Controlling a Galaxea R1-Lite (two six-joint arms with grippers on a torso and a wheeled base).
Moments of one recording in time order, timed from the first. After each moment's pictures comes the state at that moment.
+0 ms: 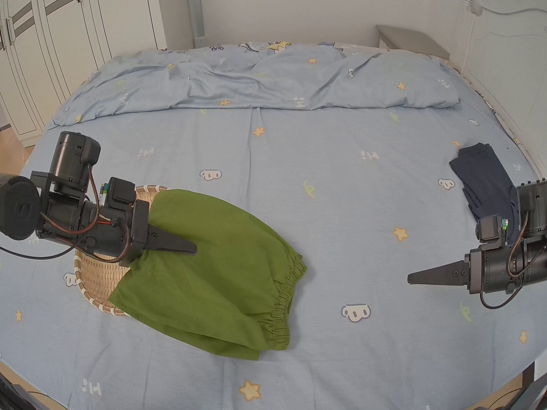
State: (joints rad) left arm -0.20 1.64 -1.07 0.19 -0.76 -0.39; right arm 0.25 1.42 -0.65 -0.10 0.67 0.31
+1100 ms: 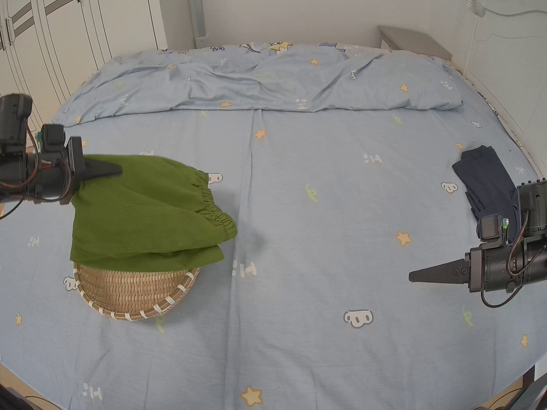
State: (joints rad) left arm 0.08 1.54 -1.19 0.11 -0.64 -0.37; right arm 0.24 1.42 -0.65 -0.10 0.66 0.30
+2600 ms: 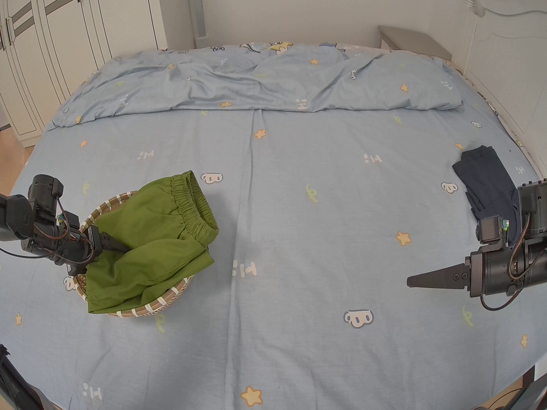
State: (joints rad) left arm 0.22 1.83 -1.03 0.18 -0.46 -0.31; right arm 0.27 1.40 -0.65 -0.10 0.66 0.31
